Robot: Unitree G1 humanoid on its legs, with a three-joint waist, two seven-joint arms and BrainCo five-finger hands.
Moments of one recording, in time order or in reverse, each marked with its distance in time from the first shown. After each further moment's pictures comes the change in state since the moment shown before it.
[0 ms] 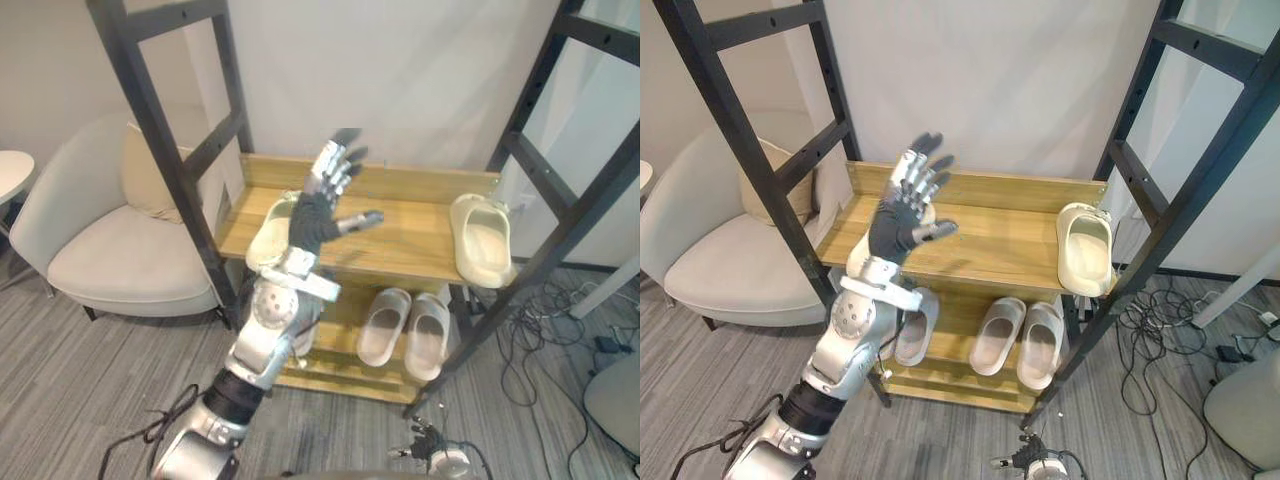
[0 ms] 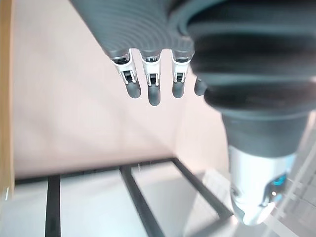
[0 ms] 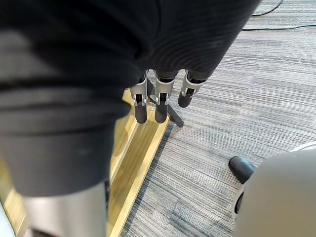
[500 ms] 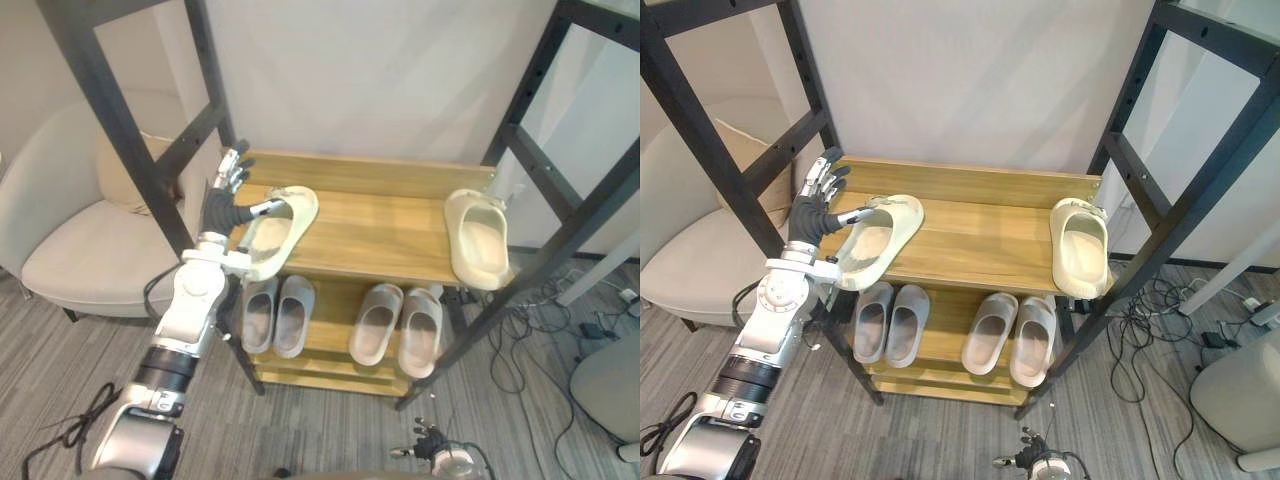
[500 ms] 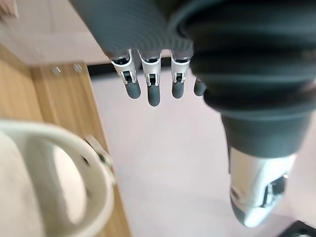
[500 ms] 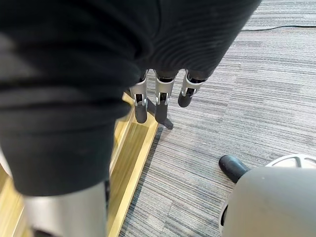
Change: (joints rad) left arm -0.032 0.298 0.200 0.296 0.106 0.040 0.025; right arm 0.003 -0.003 -0.049 -0.004 0.000 0.012 0.039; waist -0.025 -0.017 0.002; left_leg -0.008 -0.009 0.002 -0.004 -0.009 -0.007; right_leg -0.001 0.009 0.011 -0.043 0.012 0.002
